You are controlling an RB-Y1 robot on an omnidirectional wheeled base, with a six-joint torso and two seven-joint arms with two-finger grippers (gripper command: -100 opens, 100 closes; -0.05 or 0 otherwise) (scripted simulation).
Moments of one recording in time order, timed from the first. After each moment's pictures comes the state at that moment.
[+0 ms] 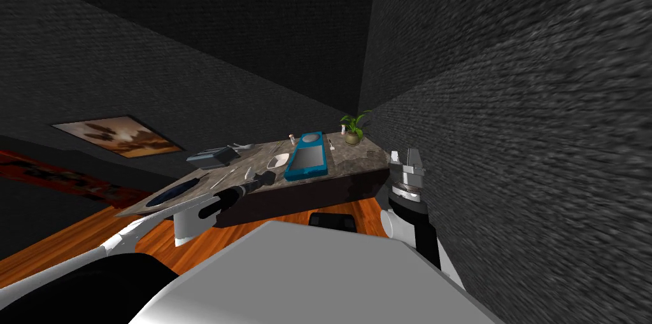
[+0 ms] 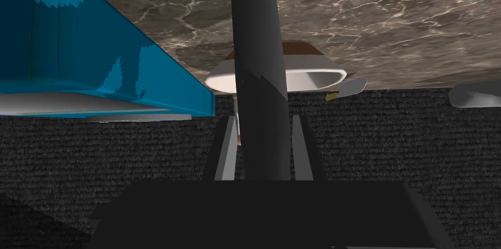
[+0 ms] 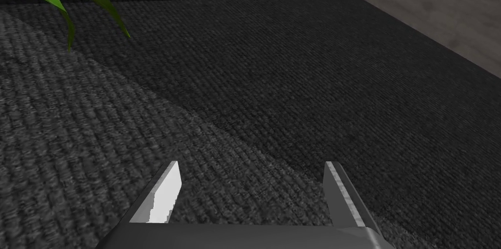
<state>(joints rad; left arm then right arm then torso) 0.81 1.30 0.03 -1.95 0.01 0.29 -0.13 0.53 -0.01 -0.01 -2.26 -0.04 -0.60 0.11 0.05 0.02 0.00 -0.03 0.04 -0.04</state>
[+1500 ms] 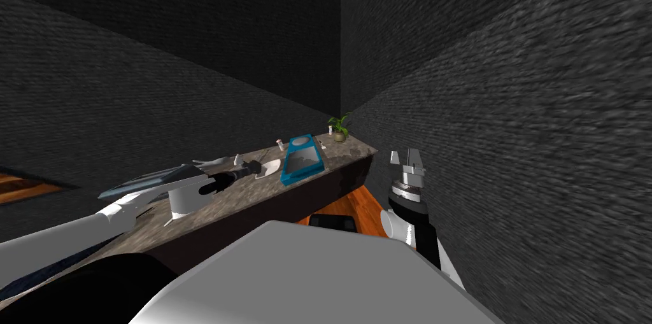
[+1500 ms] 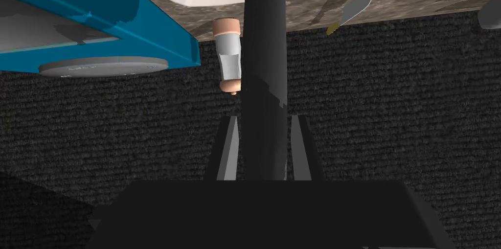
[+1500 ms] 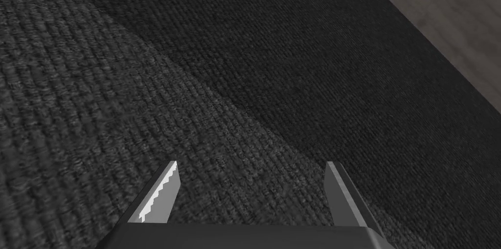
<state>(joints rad) 0.81 1.48 0.17 -1.85 0.12 0.43 -0.01 0.53 -0.01 -0.01 -2.26 -0.04 -0.60 0.11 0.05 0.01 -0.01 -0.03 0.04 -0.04</state>
